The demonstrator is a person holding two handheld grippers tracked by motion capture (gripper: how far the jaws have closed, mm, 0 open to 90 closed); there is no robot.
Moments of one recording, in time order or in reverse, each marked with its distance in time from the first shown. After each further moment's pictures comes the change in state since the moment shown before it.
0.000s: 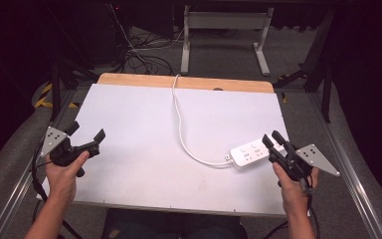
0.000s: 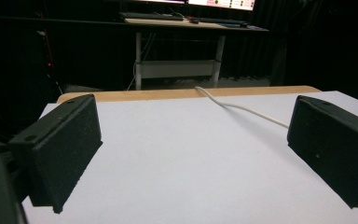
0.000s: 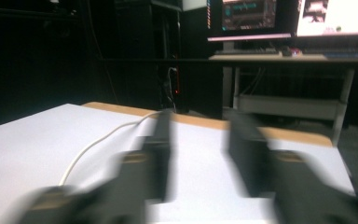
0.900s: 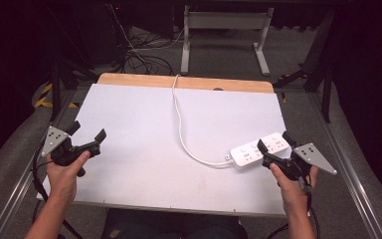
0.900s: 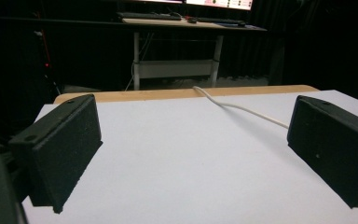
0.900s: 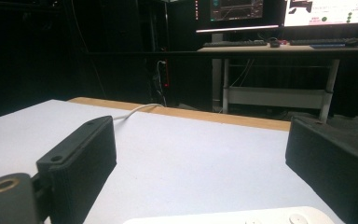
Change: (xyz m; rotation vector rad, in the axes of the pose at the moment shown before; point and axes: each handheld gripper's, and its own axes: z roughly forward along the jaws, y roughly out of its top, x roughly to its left) left arm -0.001 0.000 0.002 0.001 -0.008 0.005; right arm -0.001 -0.003 0.004 0.026 -0.049 0.006
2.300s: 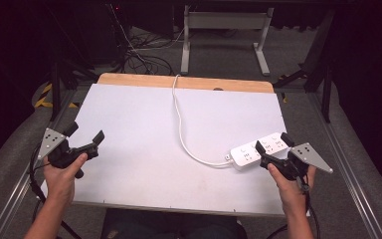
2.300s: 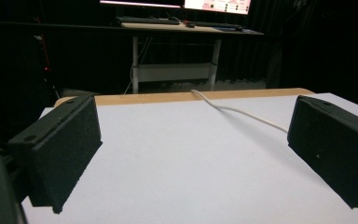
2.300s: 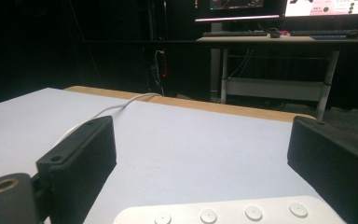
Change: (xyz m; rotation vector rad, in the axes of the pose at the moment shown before) left arm -0.001 0.002 -0.009 -0.016 -0.006 0.001; right arm 0.002 -0.004 0.003 0.044 -0.010 -0.018
